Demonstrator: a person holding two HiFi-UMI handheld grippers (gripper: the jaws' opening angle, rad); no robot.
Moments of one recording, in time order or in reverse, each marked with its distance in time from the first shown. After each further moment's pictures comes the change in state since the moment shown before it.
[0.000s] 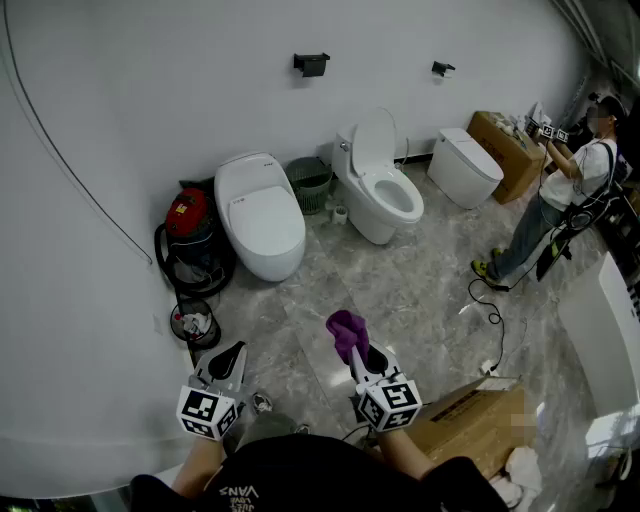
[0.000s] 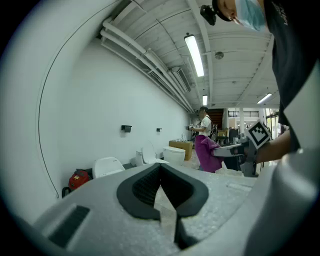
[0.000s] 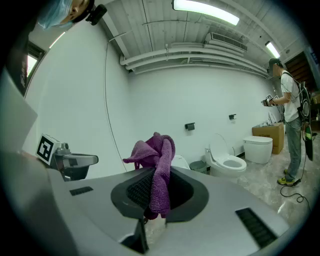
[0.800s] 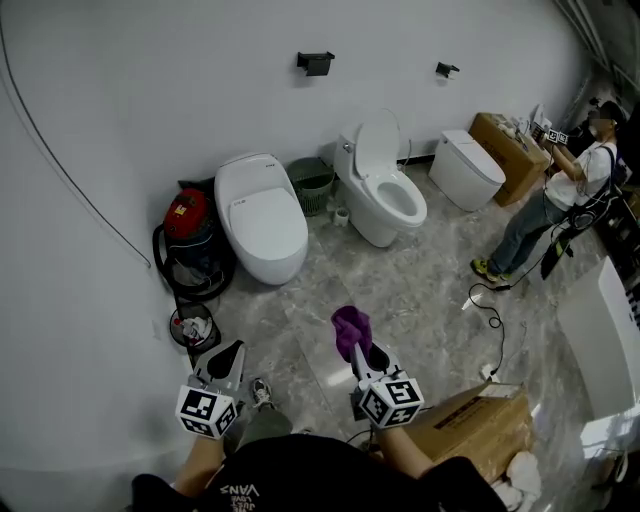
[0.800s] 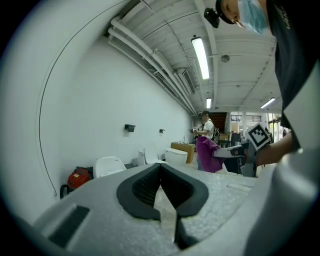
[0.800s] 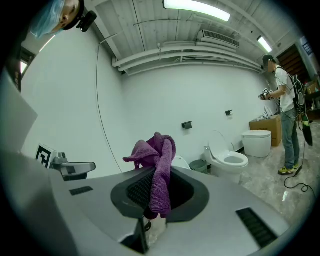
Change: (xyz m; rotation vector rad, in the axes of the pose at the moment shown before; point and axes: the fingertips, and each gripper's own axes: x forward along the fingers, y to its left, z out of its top) left arm 0.023 0.047 -0.008 -0.046 -0.014 0.014; right arm 0.049 -0.007 0.001 0.076 -0.017 -0.022
